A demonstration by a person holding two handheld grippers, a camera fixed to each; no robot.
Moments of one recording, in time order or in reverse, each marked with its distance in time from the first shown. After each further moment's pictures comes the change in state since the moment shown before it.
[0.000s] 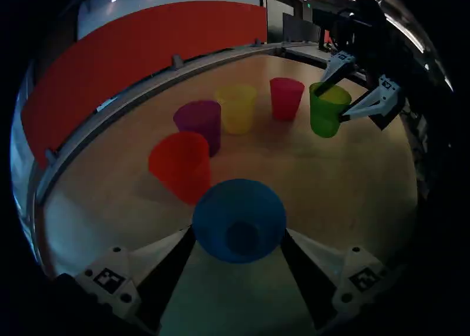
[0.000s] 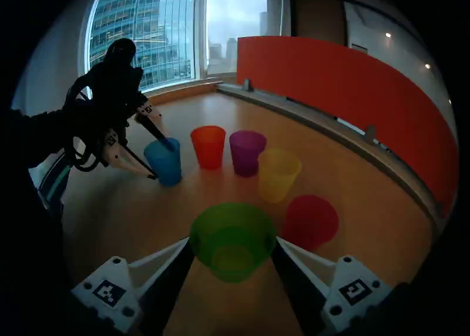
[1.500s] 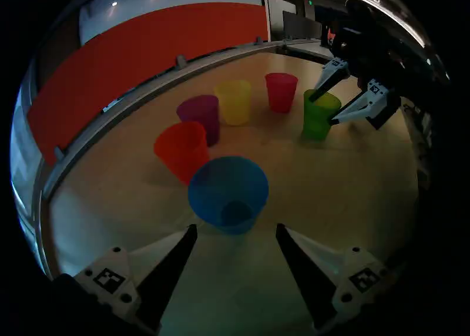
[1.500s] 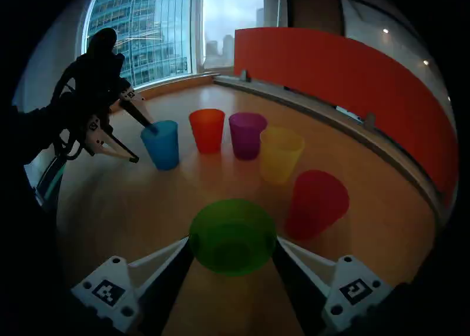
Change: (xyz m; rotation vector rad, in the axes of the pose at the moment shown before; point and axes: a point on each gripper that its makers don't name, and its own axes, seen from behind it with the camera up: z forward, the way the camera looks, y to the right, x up) left arm -0.020 0.009 -0.027 0.046 -0.004 0.015; right arm -0.033 -0.004 0.010 -0.017 -0.025 0.015
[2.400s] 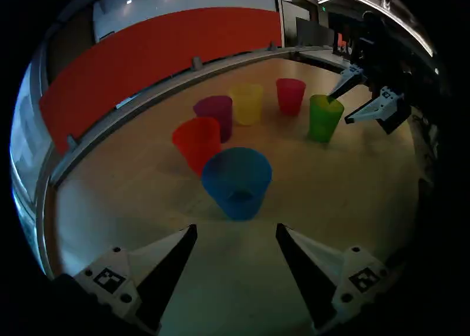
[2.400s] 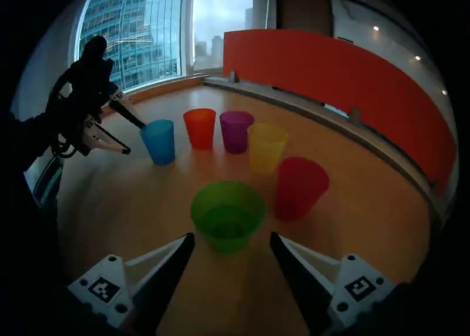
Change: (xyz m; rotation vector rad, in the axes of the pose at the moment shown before) left arm -0.012 -0.006 -0.026 0.068 0.028 -0.062; right arm -0.018 0.003 -0.039 -0.066 0.008 0.037
